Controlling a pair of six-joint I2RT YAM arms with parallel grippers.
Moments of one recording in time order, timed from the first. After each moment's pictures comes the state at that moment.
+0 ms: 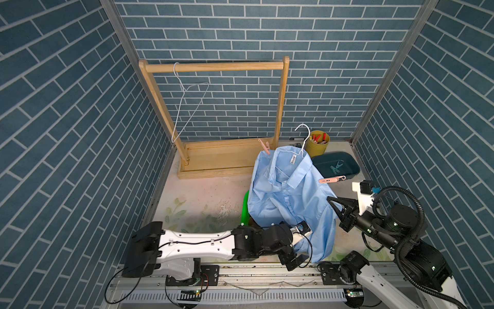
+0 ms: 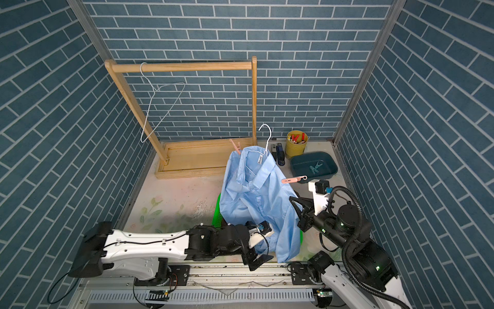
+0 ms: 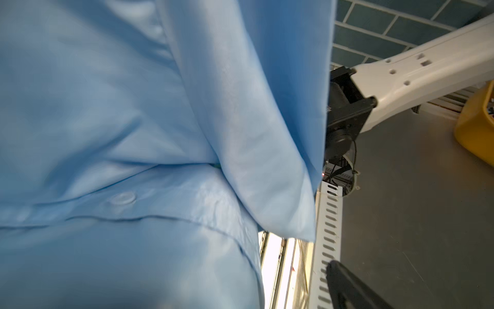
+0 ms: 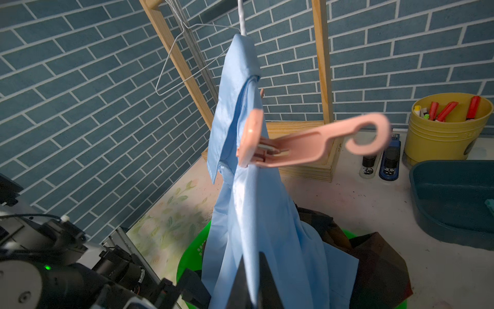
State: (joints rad) left arm -1.44 1.43 0.93 -0.13 -0.09 -0.23; right arm 0.63 0.43 0.95 -0.73 -0.17 0.31
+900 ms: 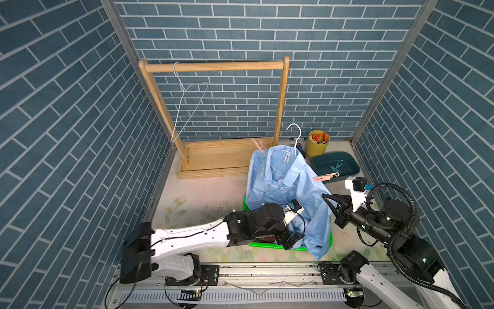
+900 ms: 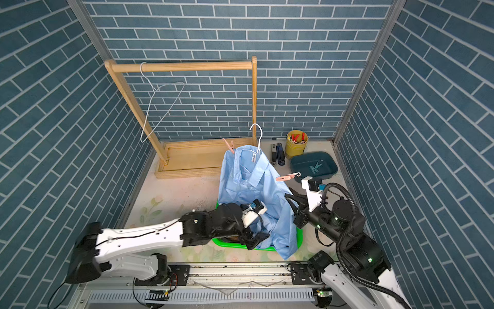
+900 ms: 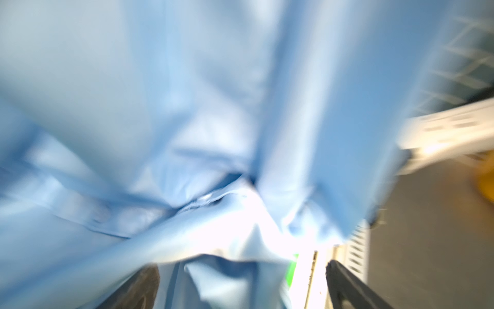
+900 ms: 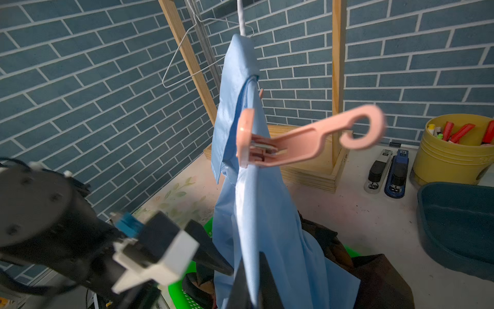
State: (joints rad) left arm -1.26 1.22 1.01 -0.28 0.02 -0.17; right arm 0.63 0.47 0.93 -0.66 -0.21 0.23
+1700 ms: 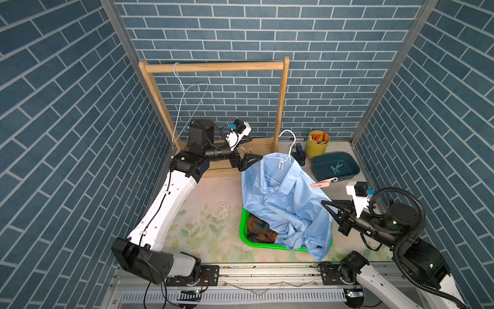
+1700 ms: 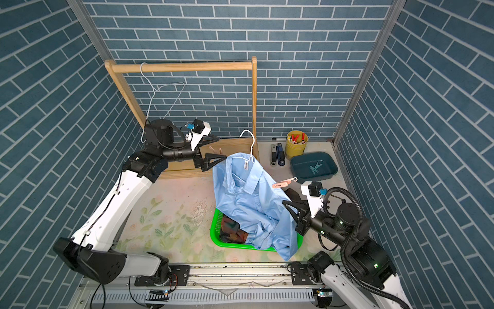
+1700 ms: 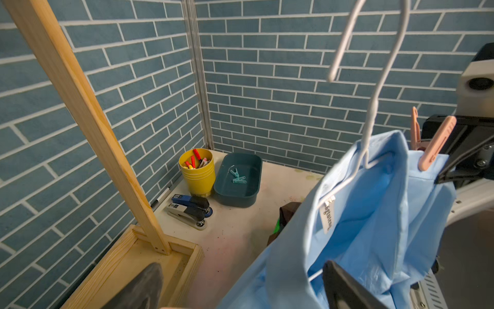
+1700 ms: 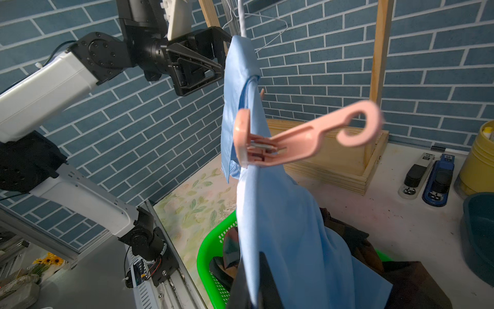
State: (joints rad) left arm -0.31 1.43 1.61 -0.57 0.88 0.33; right arm 0.63 0.44 0.96 -0.70 -0.35 0.22
